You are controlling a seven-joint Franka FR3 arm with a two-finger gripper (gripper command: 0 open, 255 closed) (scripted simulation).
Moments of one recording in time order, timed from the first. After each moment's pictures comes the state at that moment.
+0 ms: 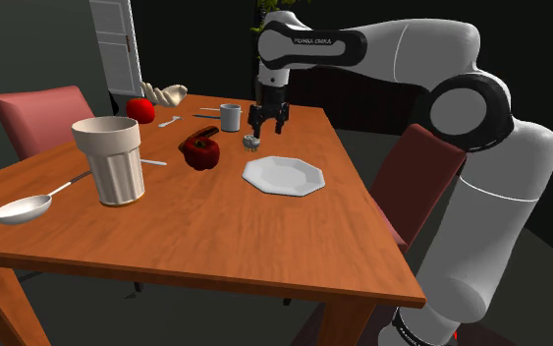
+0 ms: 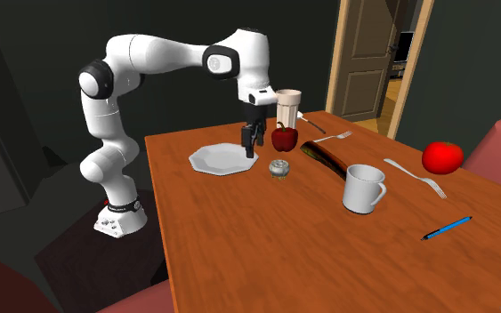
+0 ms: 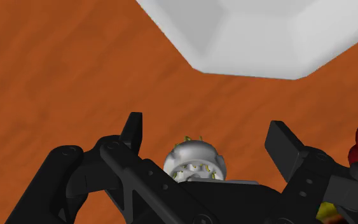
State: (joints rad) arm -0.02 0.06 -0.07 -1.55 0.00 1.65 0.06
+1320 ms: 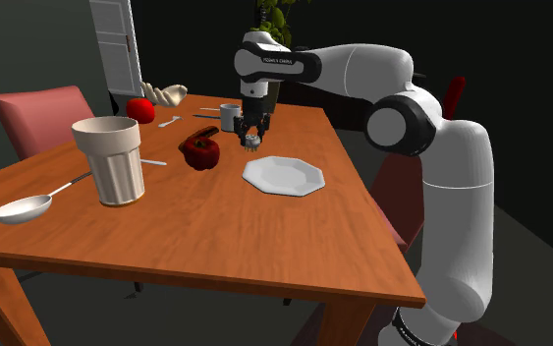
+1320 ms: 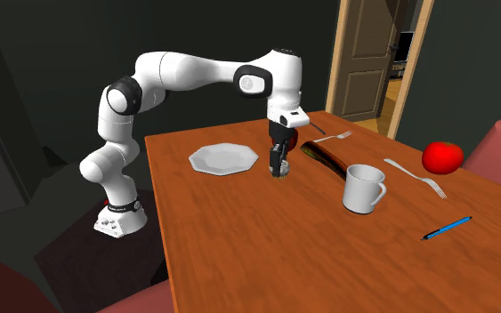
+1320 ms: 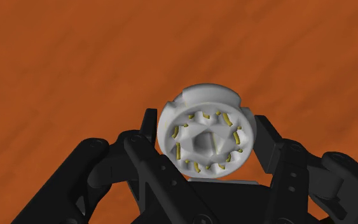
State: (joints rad) arm -0.03 0.37 -0.08 -1.24 0.03 1.61 0.05
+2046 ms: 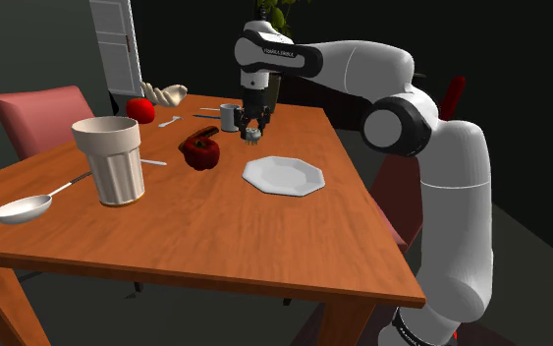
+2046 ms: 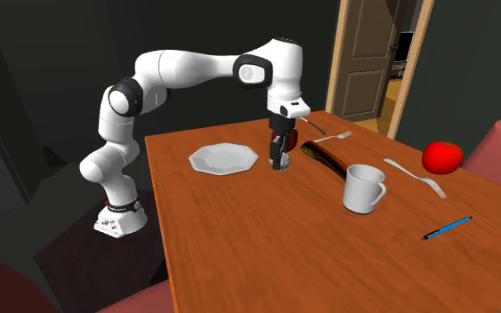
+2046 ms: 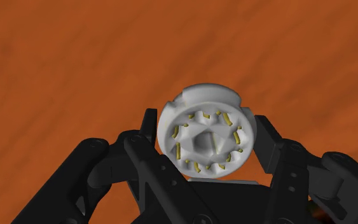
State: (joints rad) arm -0.04 0.39 -0.08 -1.15 0.03 1.54 0.05
